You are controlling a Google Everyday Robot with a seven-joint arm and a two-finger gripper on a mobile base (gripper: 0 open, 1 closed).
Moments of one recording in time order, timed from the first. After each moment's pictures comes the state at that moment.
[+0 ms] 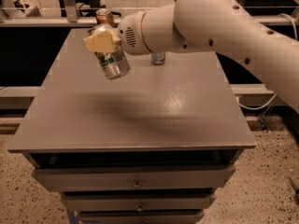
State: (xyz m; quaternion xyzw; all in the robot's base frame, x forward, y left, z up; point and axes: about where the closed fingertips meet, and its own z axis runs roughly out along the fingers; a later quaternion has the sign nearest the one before) arm 0.588 0.094 0.987 -0.32 0.76 0.33 0.46
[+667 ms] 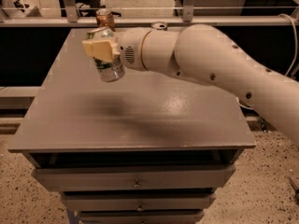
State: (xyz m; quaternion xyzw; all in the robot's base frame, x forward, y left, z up) arm 0.586 0.099 0.985 -0.30 0.70 0.35 0.55
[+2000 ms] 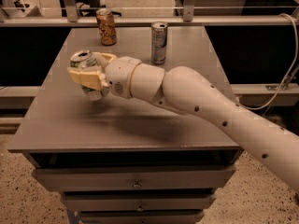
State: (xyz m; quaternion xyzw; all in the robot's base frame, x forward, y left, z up) arm 0.564 0.144 0.935 -0.37 0.60 0.38 0.60
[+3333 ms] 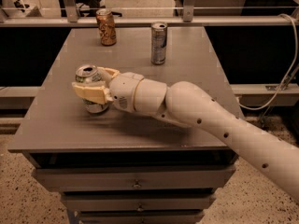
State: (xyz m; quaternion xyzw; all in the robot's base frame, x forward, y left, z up) arm 0.551 0.144 0.893 -0.36 0.61 0.41 0.57
